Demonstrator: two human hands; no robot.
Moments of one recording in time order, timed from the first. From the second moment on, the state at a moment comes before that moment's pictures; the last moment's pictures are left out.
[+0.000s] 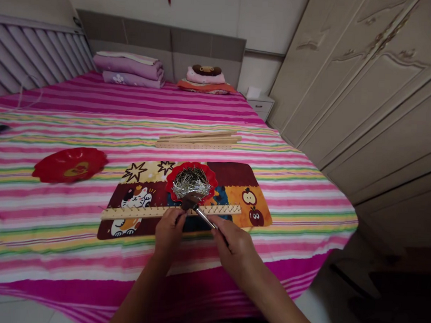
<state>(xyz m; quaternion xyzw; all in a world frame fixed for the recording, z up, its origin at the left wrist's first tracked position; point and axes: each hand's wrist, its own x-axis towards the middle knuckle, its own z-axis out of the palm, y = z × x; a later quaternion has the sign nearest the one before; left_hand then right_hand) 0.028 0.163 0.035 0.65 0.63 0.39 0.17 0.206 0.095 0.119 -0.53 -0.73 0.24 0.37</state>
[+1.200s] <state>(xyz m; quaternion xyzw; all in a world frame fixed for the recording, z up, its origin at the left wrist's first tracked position) 0.037 0.247 0.111 0.80 0.59 0.01 0.12 0.269 0.046 0.090 -0.63 -0.64 0.20 0.40</state>
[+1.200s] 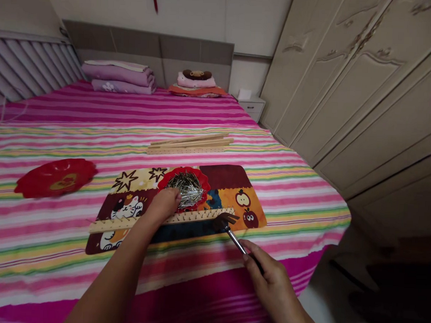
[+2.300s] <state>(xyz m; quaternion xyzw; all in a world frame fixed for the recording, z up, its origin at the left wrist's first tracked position) 0.003 0.167 0.062 0.47 0.66 0.41 0.41 0.253 0.041 0.098 -0.61 -0.63 0.27 0.39</state>
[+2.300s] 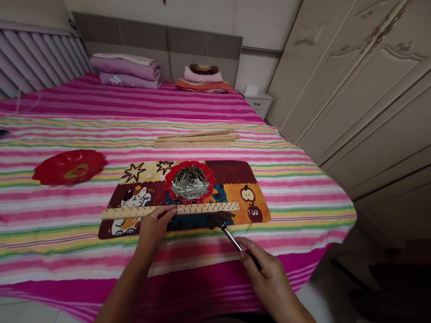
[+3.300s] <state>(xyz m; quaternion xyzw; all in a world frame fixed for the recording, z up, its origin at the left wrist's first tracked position) 0.020 0.163 0.047 0.60 0.66 0.39 0.24 0.204 0.092 0.117 -0.52 -0.70 0.28 0.40</state>
